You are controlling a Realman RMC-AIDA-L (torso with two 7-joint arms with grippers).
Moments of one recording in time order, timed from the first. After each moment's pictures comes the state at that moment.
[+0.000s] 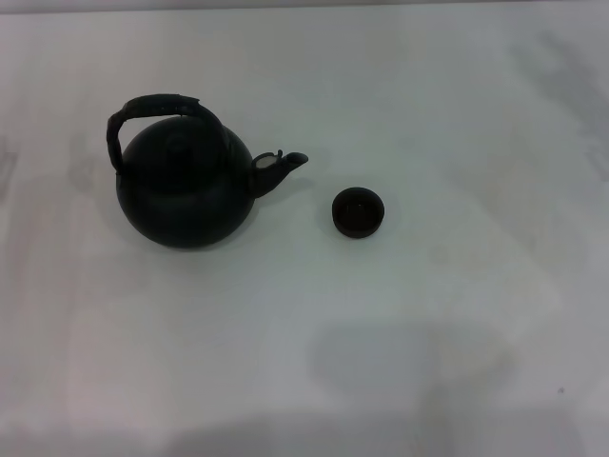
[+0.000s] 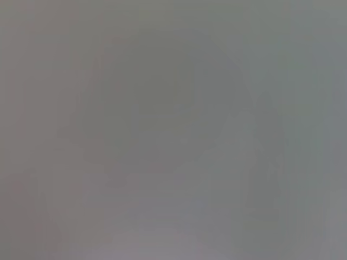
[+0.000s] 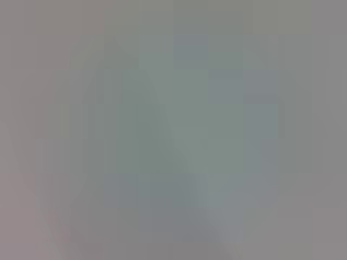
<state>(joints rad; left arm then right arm) -0.33 -2.08 0.84 0.01 0.47 1.25 -0.25 0.44 2.01 -1.09 -0.35 -0.64 -1.27 1.17</state>
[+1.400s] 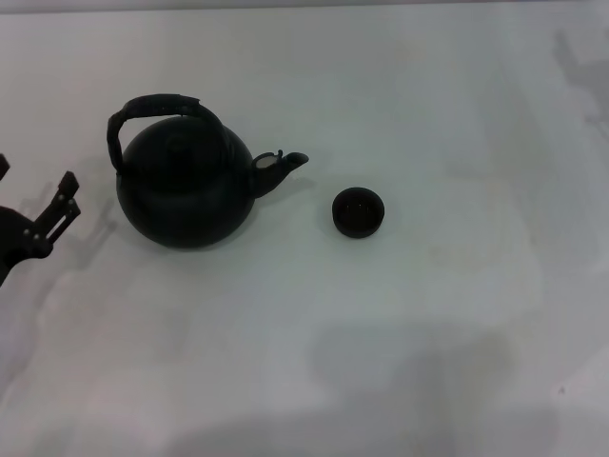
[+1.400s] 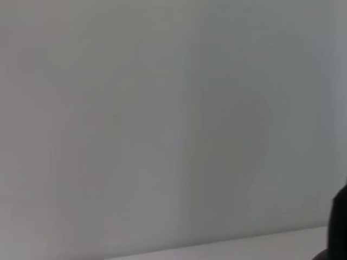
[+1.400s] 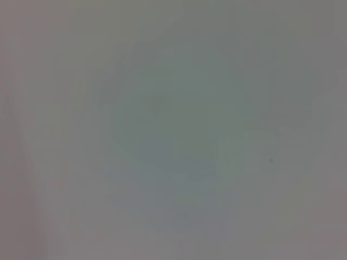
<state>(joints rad) -0.22 -2.08 1.22 -0.01 0.56 1.42 -0.28 0.56 2.02 -1.06 -0.12 -0.36 -1.03 0.55</state>
